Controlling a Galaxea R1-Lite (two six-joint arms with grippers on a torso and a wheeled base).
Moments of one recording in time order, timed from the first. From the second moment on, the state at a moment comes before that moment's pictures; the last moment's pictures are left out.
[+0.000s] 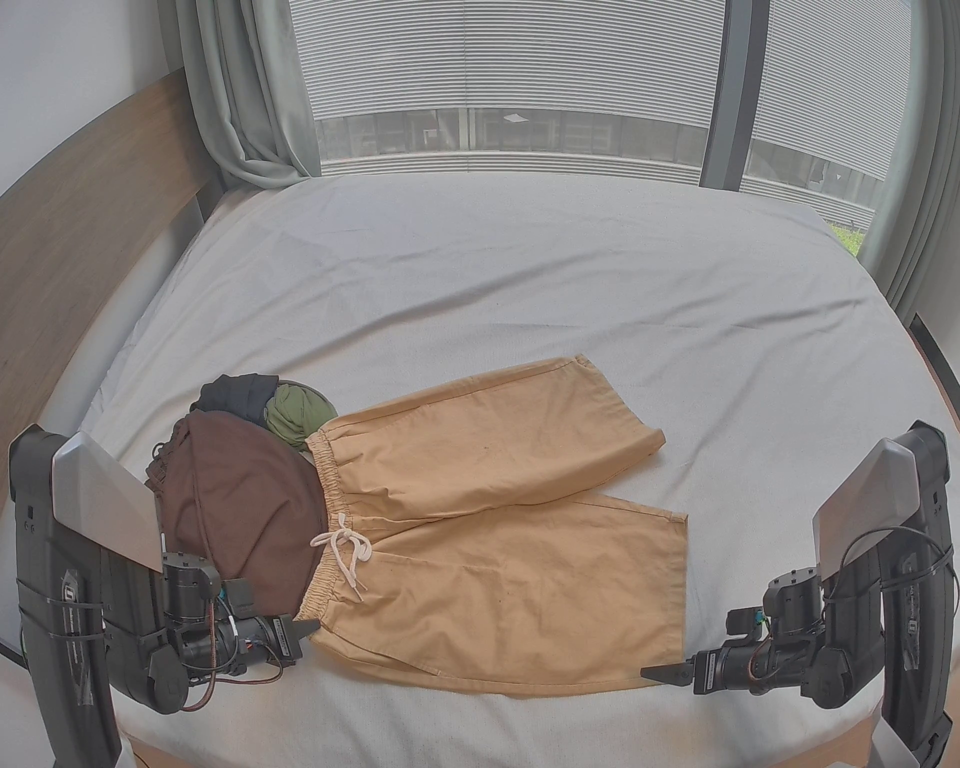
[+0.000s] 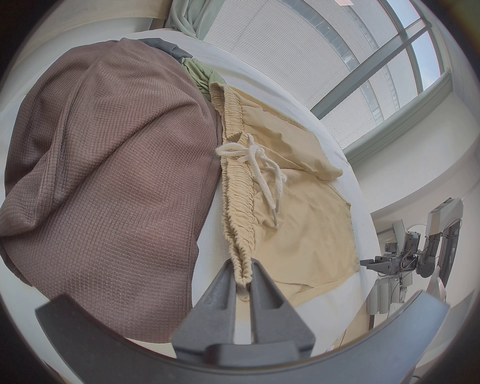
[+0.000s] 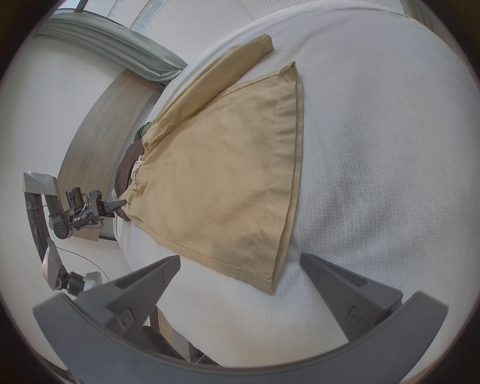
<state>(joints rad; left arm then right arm) -0.10 2.41 -0.16 -1.55 -0.40 -0.33 0.24 2.50 -0.09 -1.55 0.44 0.32</state>
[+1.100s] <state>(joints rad) -0.10 2.40 -0.15 -1.55 -0.41 -0.33 0.23 2.49 -0.08 -1.54 0.44 0.32</state>
